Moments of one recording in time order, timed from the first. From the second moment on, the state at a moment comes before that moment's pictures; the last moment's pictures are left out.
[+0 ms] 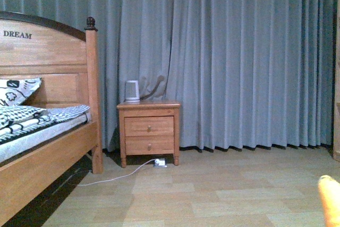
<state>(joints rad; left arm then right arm) 0.00 0.00 0.01 -0.01 0.00 0.00 0.00 0.01 0.01 -0.01 -0.01 0.00</state>
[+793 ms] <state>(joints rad) 0.00 0.00 0.01 -0.01 0.00 0.00 0.00 0.01 0.01 -0.01 0.00 0.00</state>
